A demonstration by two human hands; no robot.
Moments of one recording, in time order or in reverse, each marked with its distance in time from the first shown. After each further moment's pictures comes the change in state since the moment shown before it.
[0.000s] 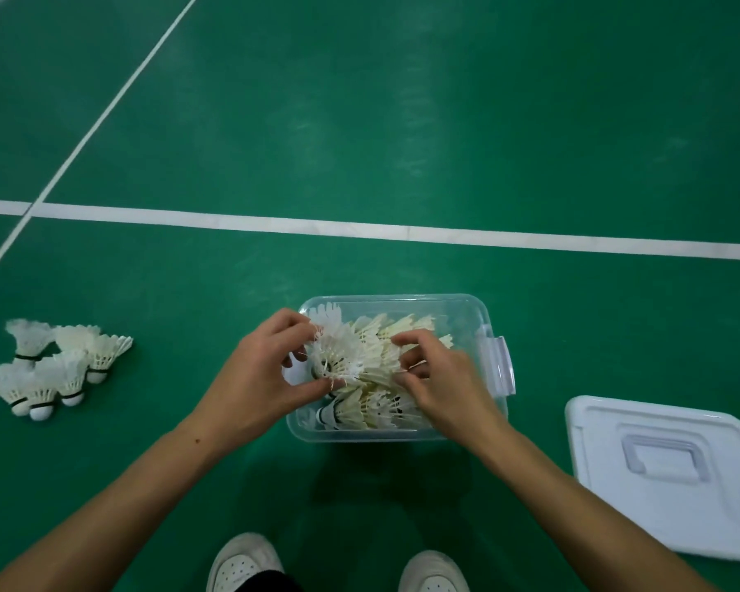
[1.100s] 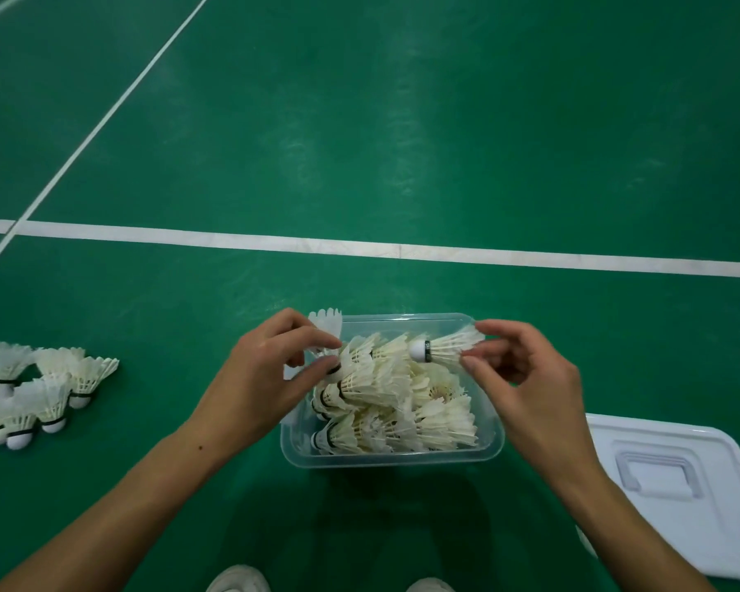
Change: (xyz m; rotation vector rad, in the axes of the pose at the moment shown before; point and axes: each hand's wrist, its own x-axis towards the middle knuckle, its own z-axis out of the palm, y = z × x) left_hand 0.024 0.011 -0.007 0.070 0.052 0.122; right_hand -0.035 -0.010 -0.067 0.188 0.454 -0.036
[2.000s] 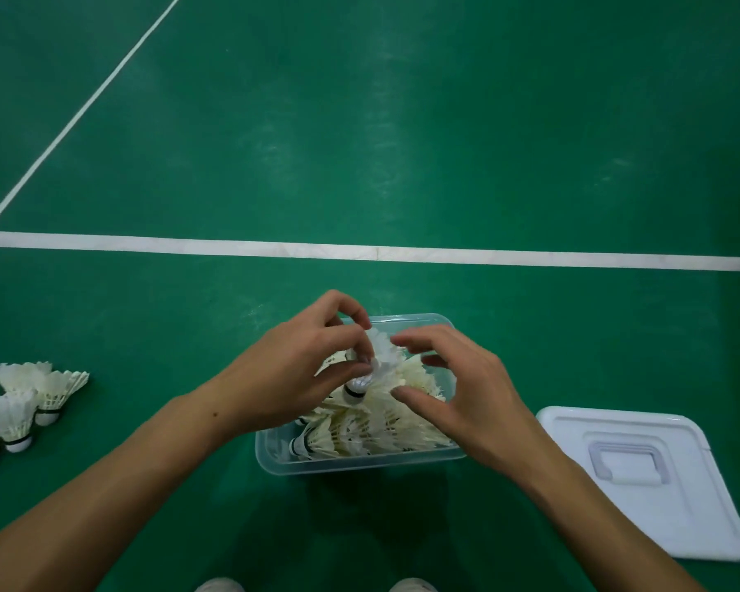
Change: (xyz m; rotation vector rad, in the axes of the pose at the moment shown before) left_hand 0.044 0.038 0.008 -0.021 -0.302 0.224; right_hand 0.005 -0.011 0.007 -0.238 -0.340 -0.237
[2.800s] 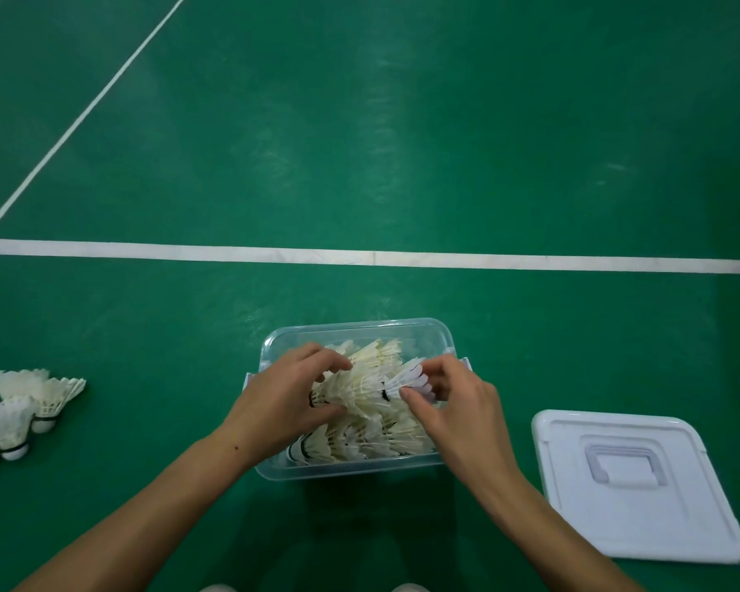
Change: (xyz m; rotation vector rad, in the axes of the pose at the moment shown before) left_hand -0.023 -0.040 0.057 0.066 0.019 -0.300; right_hand -0.014 0.022 0.039 -0.009 0.207 0.360
